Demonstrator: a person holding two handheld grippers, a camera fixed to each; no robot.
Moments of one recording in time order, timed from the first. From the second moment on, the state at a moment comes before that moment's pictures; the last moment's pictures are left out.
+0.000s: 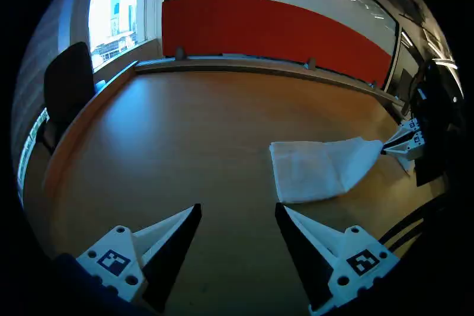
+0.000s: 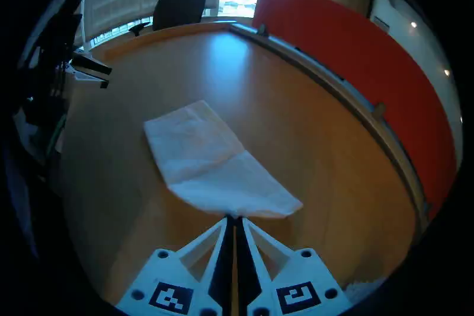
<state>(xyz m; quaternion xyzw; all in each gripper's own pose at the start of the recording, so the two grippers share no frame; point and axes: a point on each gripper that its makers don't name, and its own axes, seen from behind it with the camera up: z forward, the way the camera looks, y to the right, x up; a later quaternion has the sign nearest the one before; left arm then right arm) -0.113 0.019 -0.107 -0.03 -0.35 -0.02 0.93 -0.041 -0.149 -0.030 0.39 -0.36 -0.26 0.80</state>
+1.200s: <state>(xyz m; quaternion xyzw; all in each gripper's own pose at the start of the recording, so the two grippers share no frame) -0.108 0.012 -0.105 -0.03 -0.30 -0.02 0.95 0.010 -0.206 -0.007 0.44 -0.32 -0.30 0.79</state>
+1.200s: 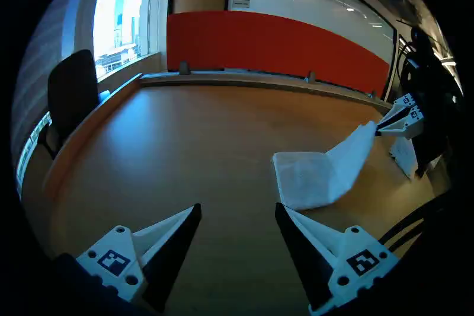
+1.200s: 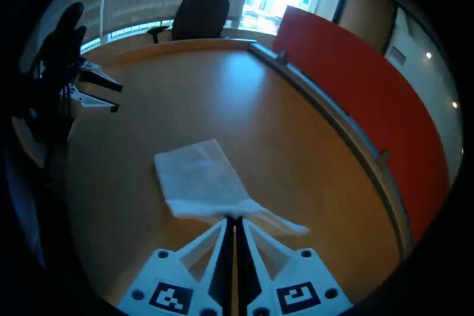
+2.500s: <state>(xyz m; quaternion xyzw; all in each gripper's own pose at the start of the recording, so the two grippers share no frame) -0.098 0.000 -0.116 -0.02 -0.27 -0.03 0.96 -0.019 -0.310 -0.015 0.52 -0.33 -0.27 0.74</state>
